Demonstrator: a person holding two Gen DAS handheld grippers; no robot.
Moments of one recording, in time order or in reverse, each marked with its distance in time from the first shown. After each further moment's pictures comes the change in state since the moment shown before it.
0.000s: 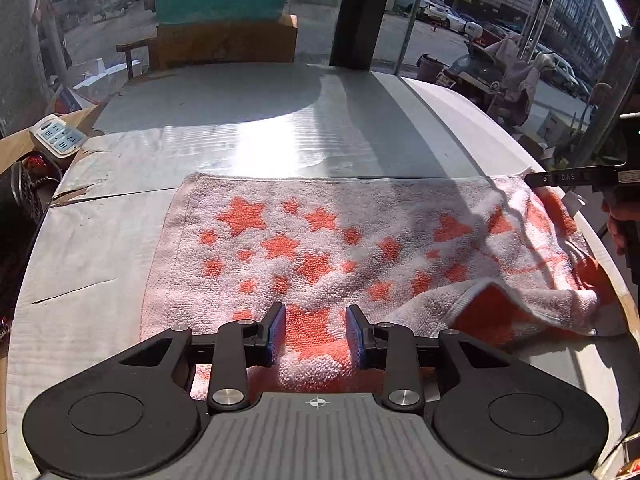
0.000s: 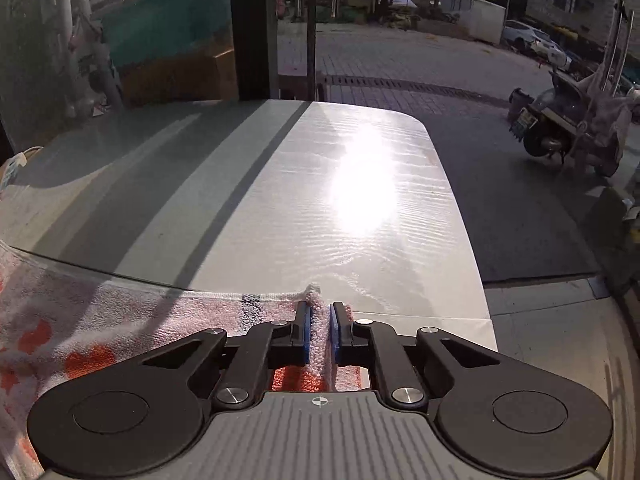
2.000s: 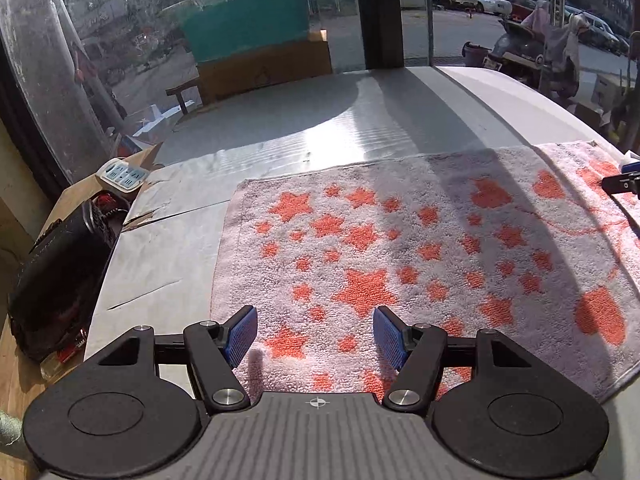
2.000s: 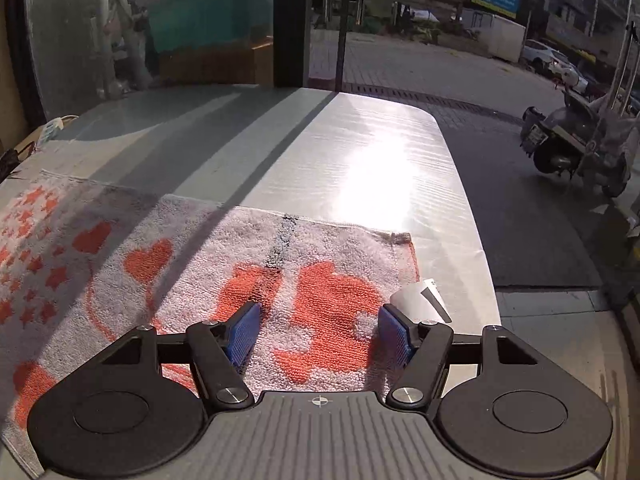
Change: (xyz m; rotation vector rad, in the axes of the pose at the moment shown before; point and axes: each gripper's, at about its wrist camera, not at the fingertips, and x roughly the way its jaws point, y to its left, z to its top) left arm -0.009 -0.028 -0.020 0.106 -0.049 0.281; right arm -0.064 -0.001 -0.059 -0.095 -0.006 0.064
